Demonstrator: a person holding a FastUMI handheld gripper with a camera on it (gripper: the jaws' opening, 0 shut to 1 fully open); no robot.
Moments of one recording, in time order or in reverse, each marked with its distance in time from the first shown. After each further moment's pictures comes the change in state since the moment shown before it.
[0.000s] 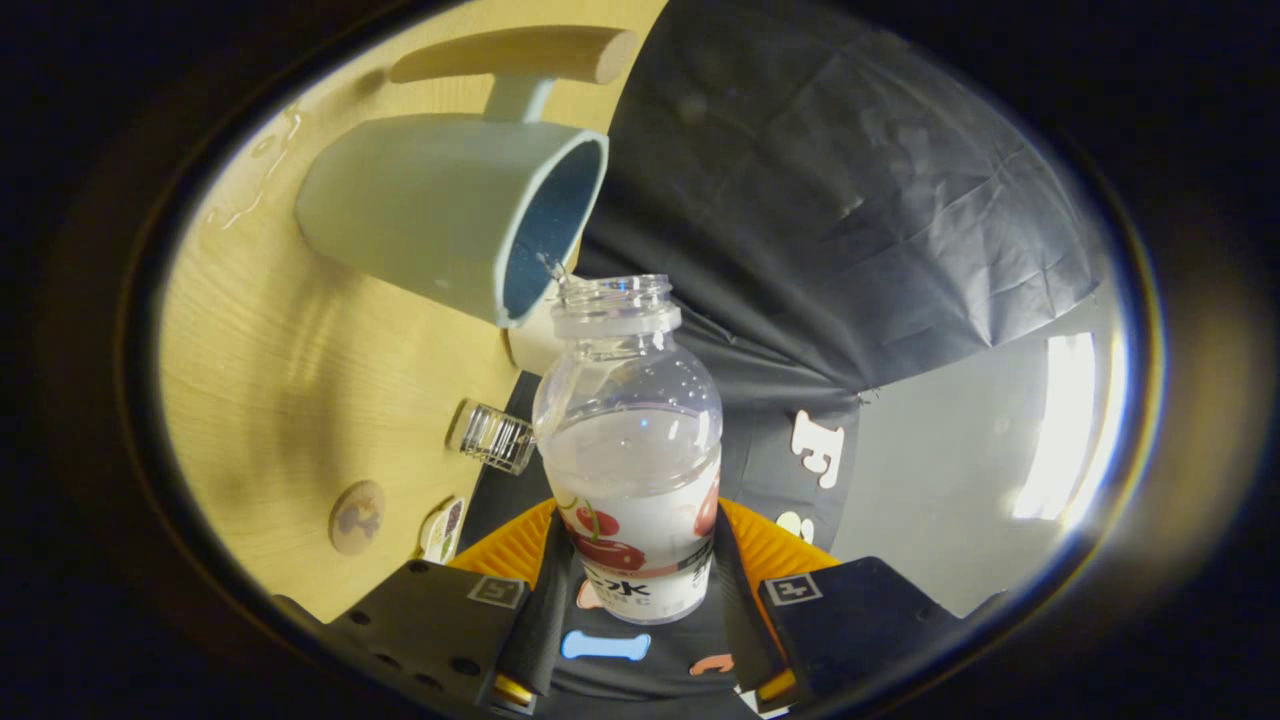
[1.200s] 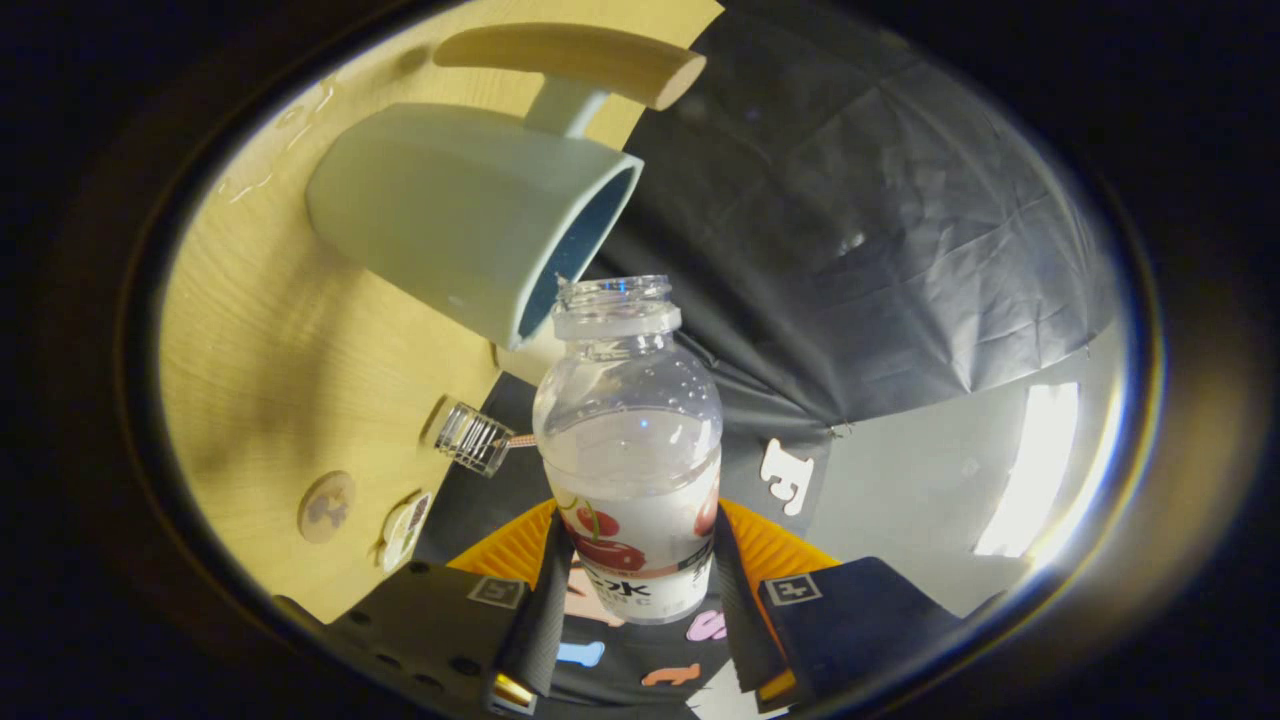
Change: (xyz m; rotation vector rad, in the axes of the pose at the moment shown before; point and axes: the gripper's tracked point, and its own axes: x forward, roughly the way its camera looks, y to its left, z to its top) arm 0.001 -0.009 0.013 -0.121 -0.049 -0.069
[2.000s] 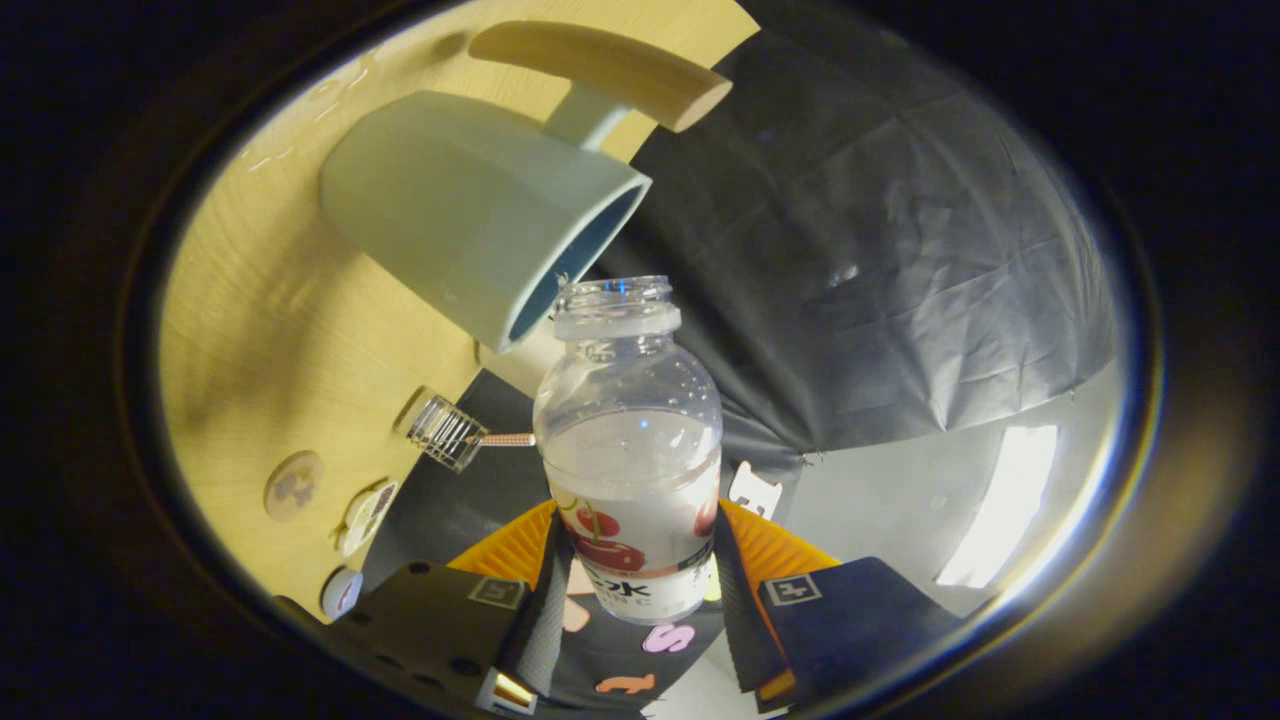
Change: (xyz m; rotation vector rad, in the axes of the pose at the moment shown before) arm -0.003 -0.011 0.009 -0.103 -0.049 -0.055
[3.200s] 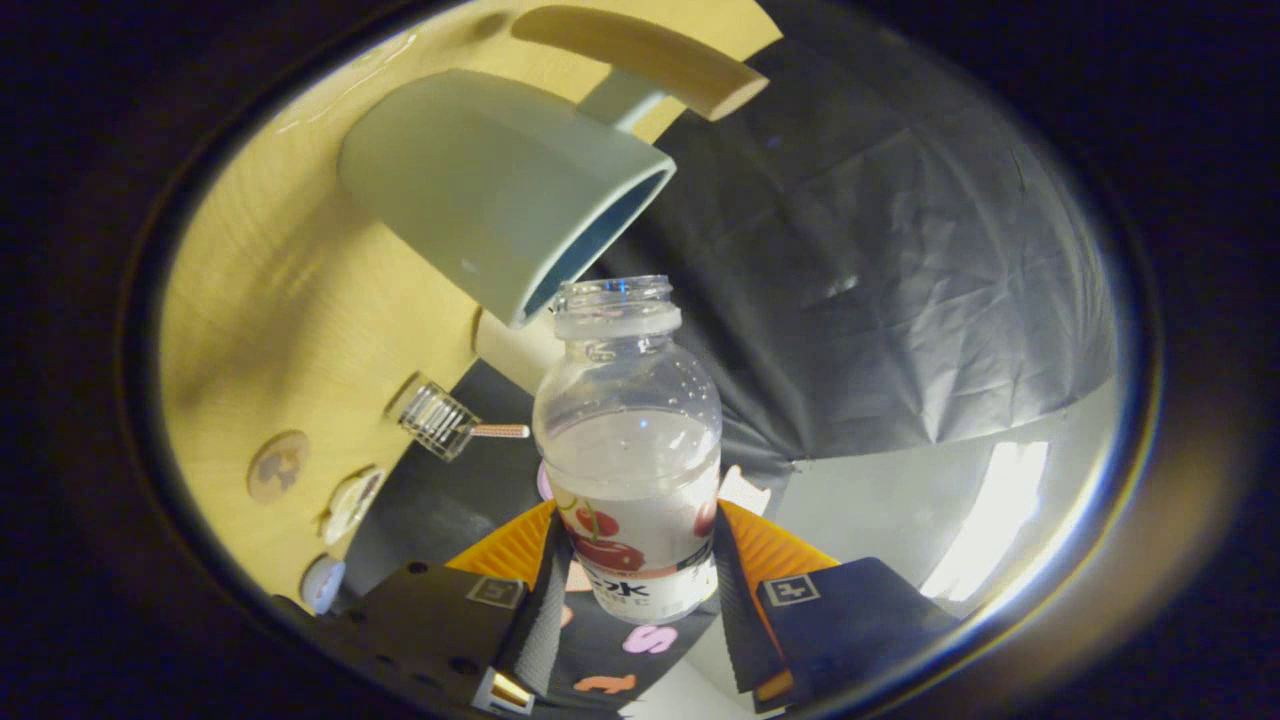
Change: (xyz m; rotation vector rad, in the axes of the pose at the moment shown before) arm -0.001 0.005 -0.004 0.027 0.009 0.020
